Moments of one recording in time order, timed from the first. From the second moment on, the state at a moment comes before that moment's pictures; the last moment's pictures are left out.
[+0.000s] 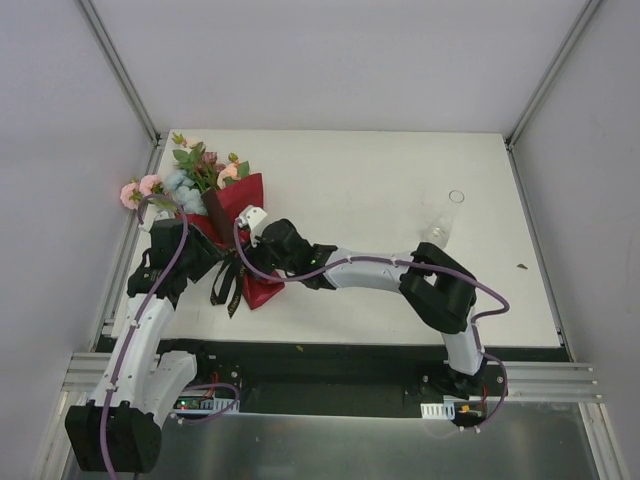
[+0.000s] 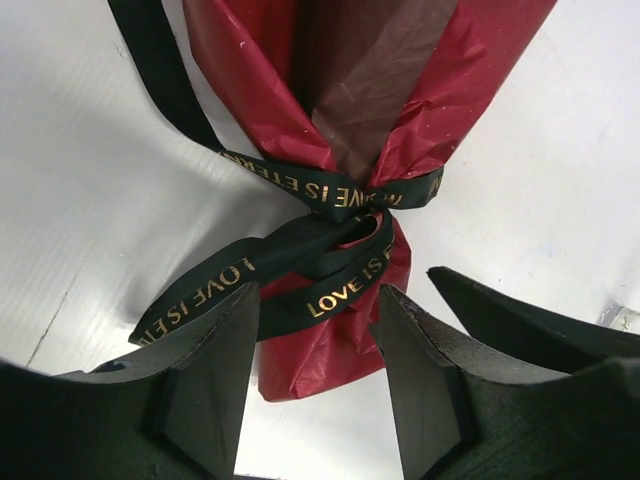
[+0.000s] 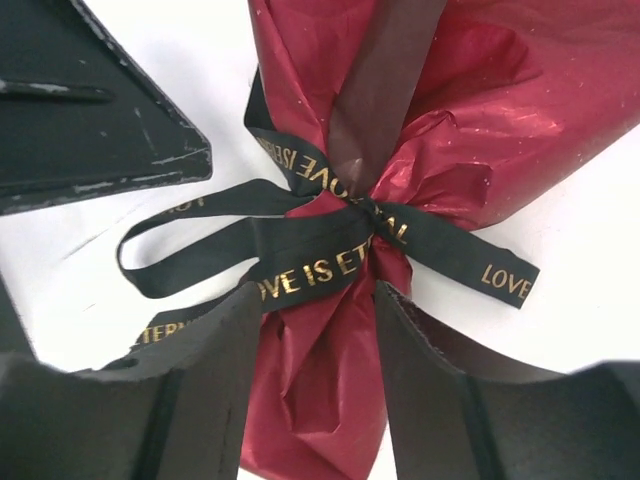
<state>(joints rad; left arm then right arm) -0.02 0.79 0.64 -0.61 0.04 -0.78 1.12 1.98 1.35 0.19 0.06 0.15</state>
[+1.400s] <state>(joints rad) -0.01 1.03 0.67 -0.51 0.21 -0.75 1.14 2.04 1.42 0.09 0.11 0.05</state>
